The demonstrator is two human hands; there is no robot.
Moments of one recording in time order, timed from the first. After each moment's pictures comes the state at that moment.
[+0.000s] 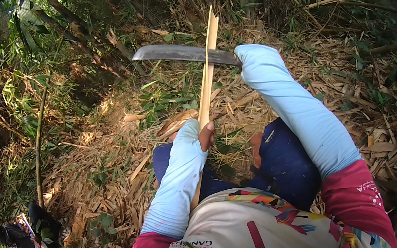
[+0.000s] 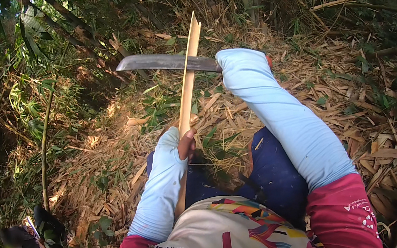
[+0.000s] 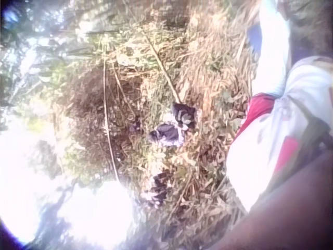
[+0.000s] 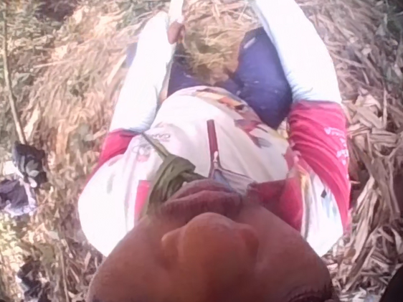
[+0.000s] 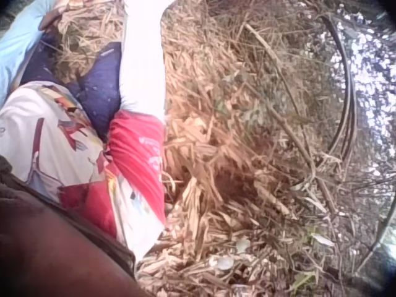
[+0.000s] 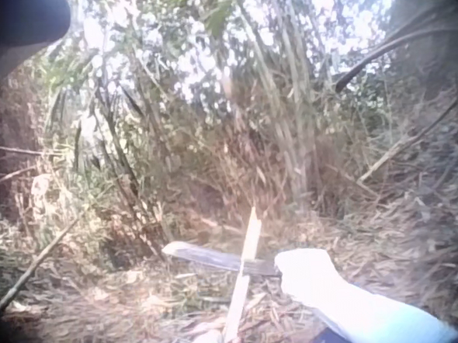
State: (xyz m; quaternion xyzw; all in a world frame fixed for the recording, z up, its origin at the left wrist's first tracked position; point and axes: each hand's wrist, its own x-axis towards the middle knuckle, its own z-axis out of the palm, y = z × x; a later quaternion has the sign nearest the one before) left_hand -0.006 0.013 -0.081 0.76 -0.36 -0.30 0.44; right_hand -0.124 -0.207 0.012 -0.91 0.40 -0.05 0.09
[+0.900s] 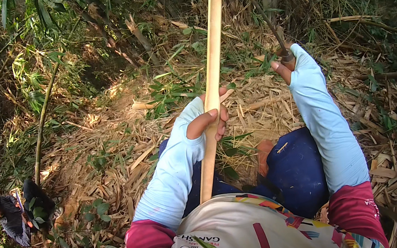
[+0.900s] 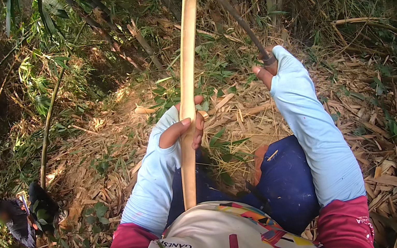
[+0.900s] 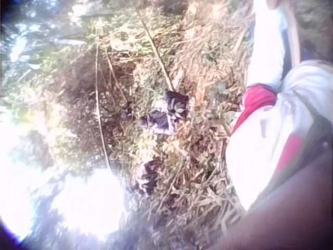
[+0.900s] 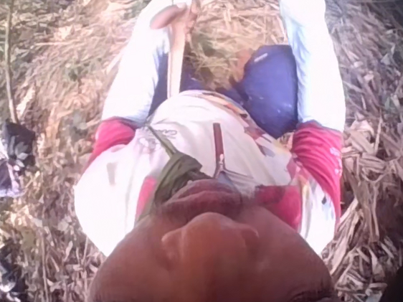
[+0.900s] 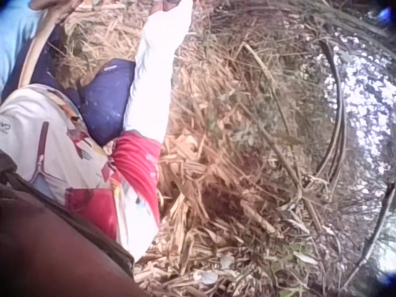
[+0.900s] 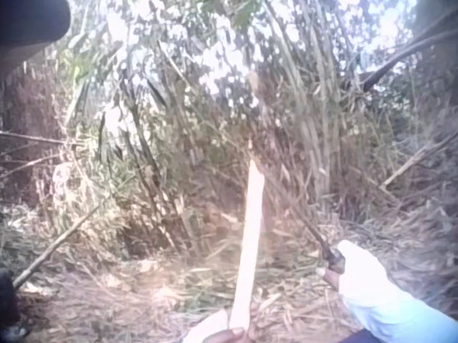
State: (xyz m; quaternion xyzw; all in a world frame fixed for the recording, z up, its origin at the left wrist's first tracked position) left_hand 0.015 -0.001 -0.032 0.41 -0.35 -0.51 0.67; right_hand -0.160 -0.223 -0.019 -0.80 0.32 -0.35 0.36
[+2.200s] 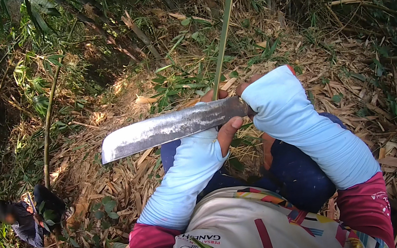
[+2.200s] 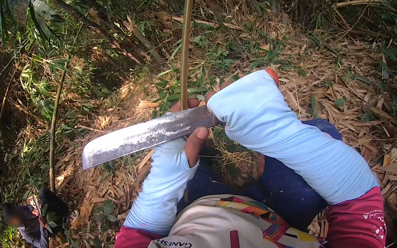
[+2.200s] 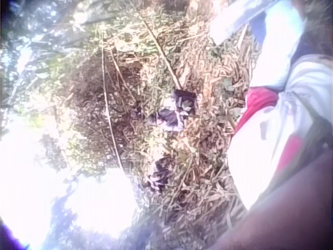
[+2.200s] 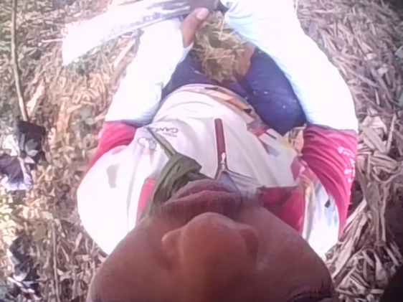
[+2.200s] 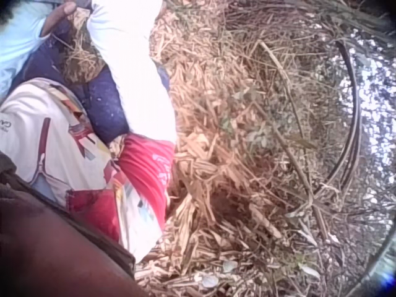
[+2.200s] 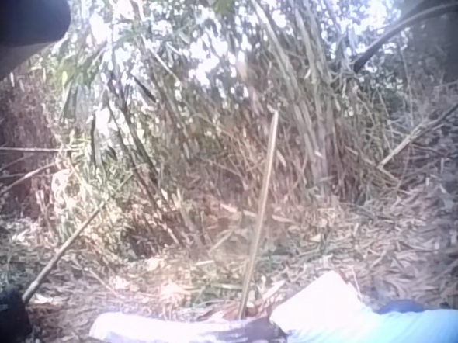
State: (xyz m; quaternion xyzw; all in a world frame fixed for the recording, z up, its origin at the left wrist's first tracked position) left_hand -0.029 0.009 -0.028 0.65 -0.49 -0.23 0.54; right_hand -0.155 -0.143 0.001 -0.96 0.09 -0.25 0.00
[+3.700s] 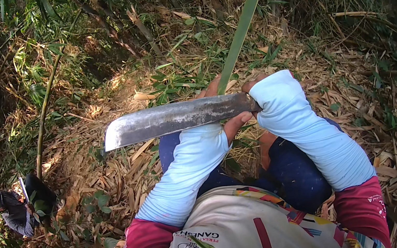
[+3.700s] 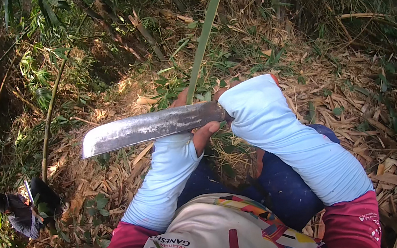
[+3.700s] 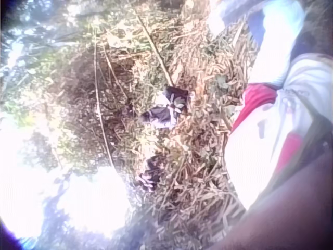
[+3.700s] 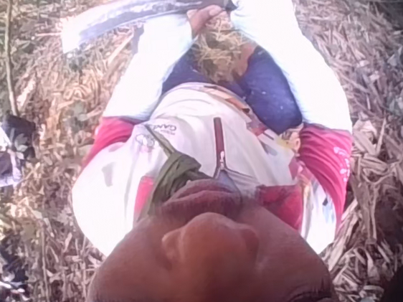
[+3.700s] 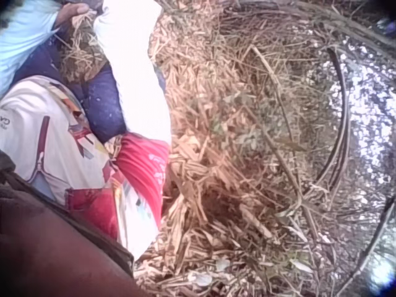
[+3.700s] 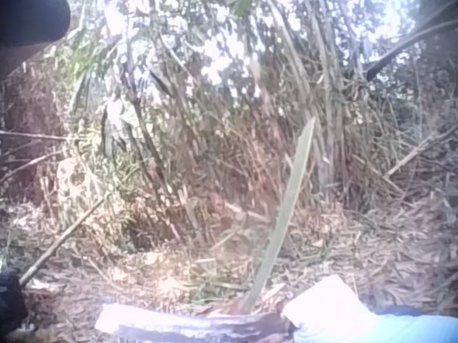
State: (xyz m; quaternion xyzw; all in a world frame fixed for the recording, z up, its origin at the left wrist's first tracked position) left_hand -0.019 0.007 -0.019 0.68 -0.56 -0.07 0.47; right_hand -0.151 -0.138 0.003 -0.97 0.12 -0.21 0.07
